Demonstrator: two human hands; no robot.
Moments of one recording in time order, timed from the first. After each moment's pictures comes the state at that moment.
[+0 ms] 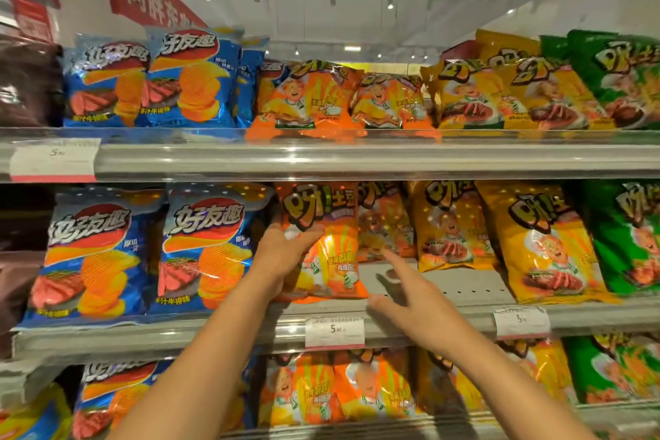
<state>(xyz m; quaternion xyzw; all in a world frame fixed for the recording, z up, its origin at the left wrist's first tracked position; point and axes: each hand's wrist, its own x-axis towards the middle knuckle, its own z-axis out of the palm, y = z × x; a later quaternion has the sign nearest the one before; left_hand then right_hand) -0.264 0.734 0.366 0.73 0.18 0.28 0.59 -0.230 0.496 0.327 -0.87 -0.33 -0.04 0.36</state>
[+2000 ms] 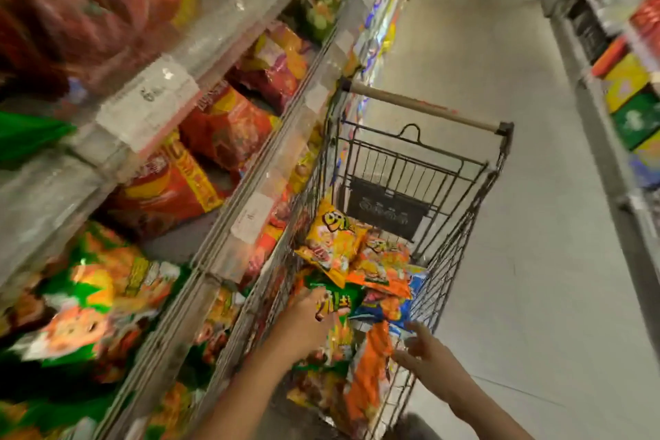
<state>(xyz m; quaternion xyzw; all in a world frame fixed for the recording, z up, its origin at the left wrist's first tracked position) 0.015 -0.028 -0.032 0.84 -0.33 -0.37 0.21 -0.204 -0.165 -0.035 -0.71 0.46 0.15 0.51</state>
